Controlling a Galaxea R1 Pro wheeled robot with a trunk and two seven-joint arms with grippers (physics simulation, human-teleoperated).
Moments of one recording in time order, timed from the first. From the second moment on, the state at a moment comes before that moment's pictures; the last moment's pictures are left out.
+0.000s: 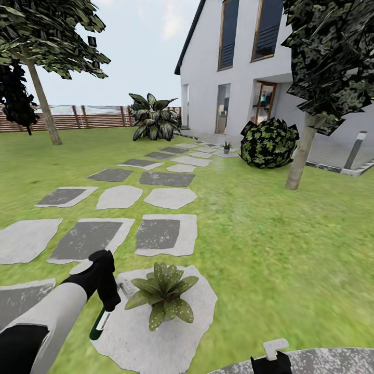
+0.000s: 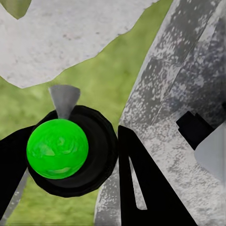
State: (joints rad) left arm -0.88 0.10 -0.11 -0.48 -1.22 0.67 -1.30; right arm -0.41 -0.04 -0.25 -0.22 0.41 -0.14 -0.02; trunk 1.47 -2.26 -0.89
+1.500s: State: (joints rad) left arm -0.87 0.09 -0.15 -0.43 -1.22 0.67 -1.30; right arm -0.41 -0.03 -0.25 -0.22 0.41 -0.13 -0.02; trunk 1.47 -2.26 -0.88
